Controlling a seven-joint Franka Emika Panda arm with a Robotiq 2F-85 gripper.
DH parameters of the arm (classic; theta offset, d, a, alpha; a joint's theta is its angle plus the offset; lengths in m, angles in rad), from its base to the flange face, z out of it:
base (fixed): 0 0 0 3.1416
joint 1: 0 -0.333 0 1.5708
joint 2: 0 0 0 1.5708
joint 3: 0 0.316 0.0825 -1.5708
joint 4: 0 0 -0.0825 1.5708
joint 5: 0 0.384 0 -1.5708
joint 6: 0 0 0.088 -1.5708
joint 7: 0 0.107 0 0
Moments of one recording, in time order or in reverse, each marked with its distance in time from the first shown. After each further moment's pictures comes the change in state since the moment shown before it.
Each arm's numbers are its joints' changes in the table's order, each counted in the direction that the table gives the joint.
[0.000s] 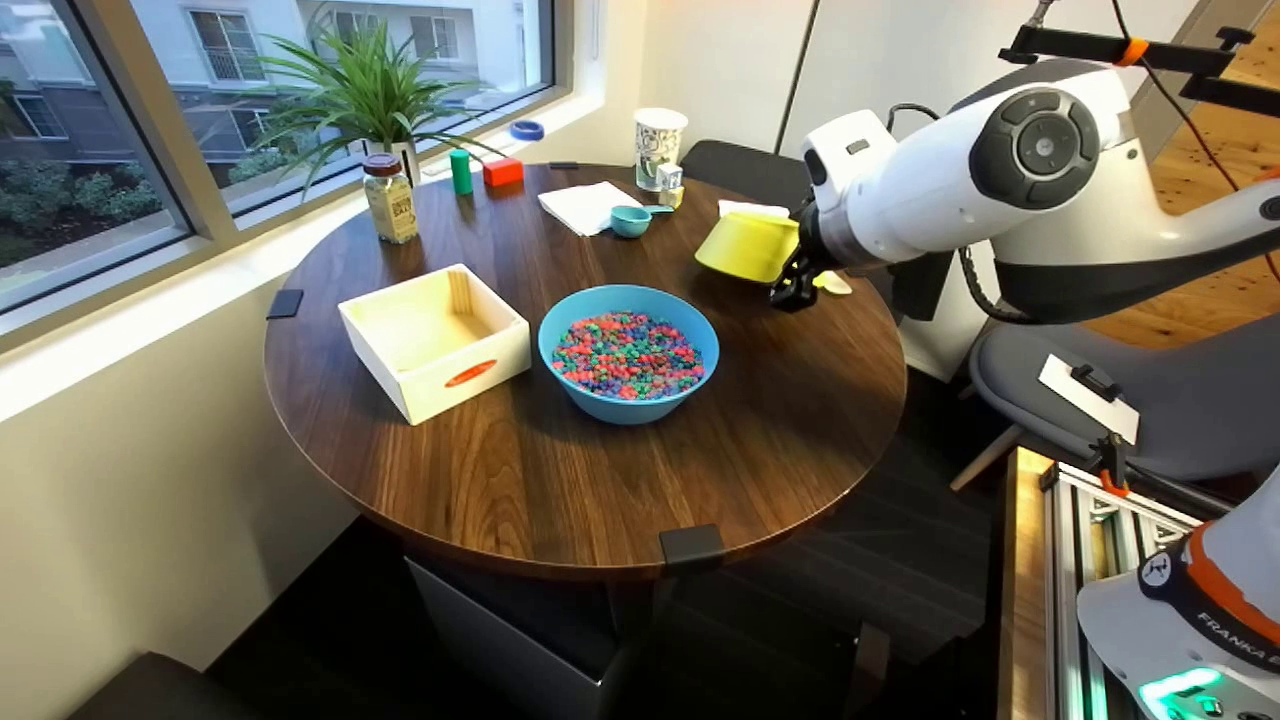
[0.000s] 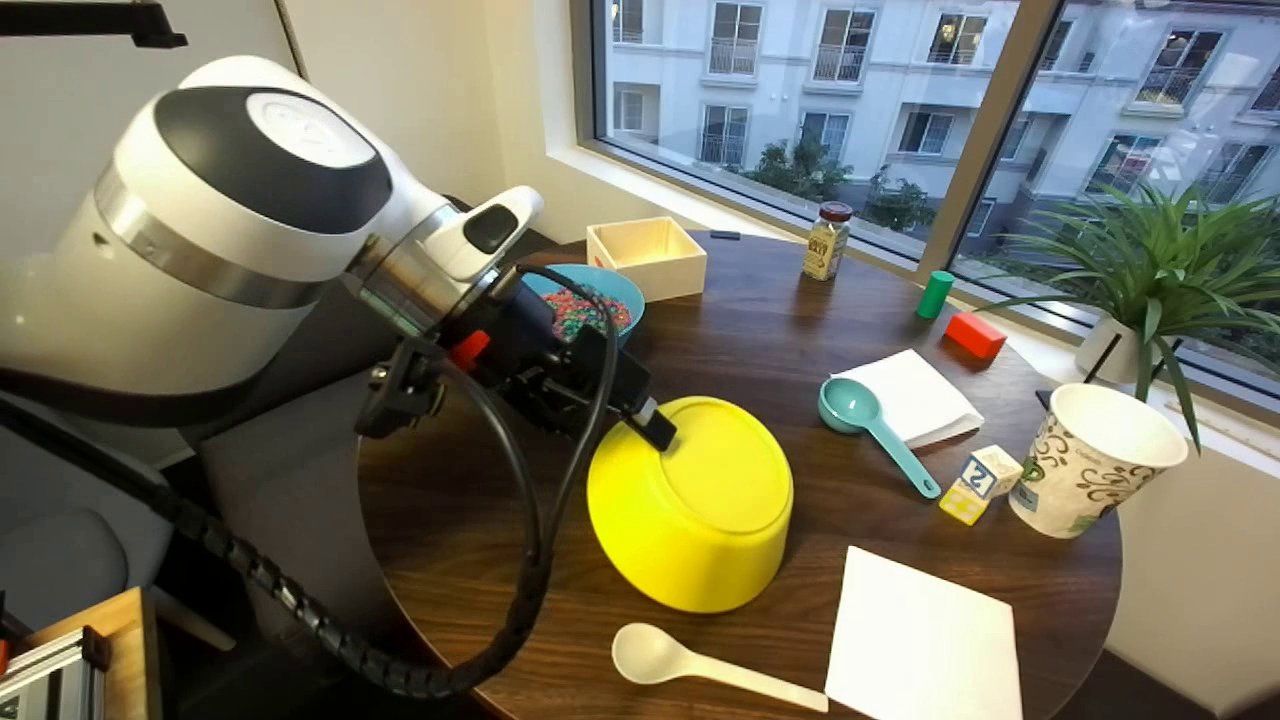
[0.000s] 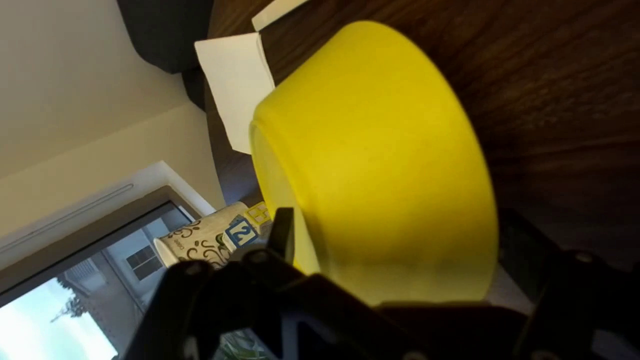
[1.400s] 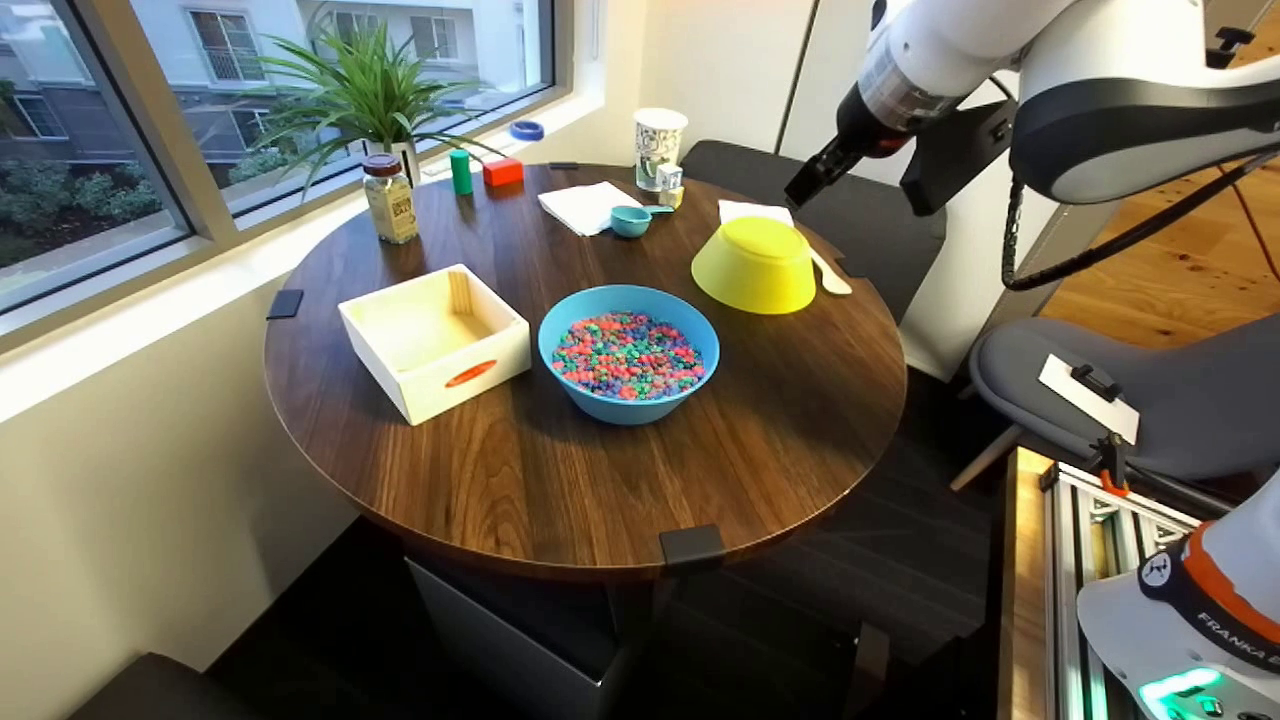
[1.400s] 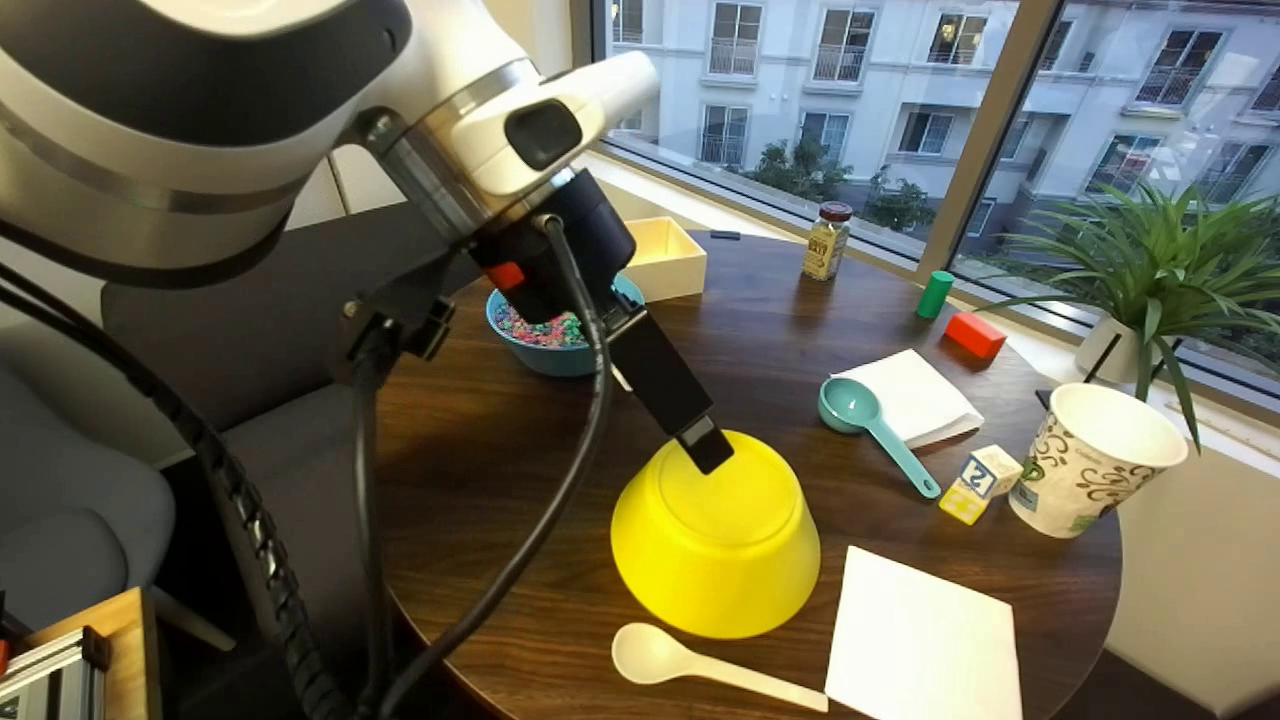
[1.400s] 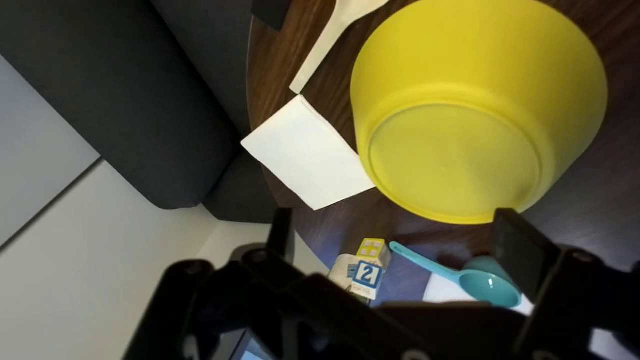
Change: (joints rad) arm 0.150 -0.097 -0.003 -0.110 0.484 0.037 -0.035
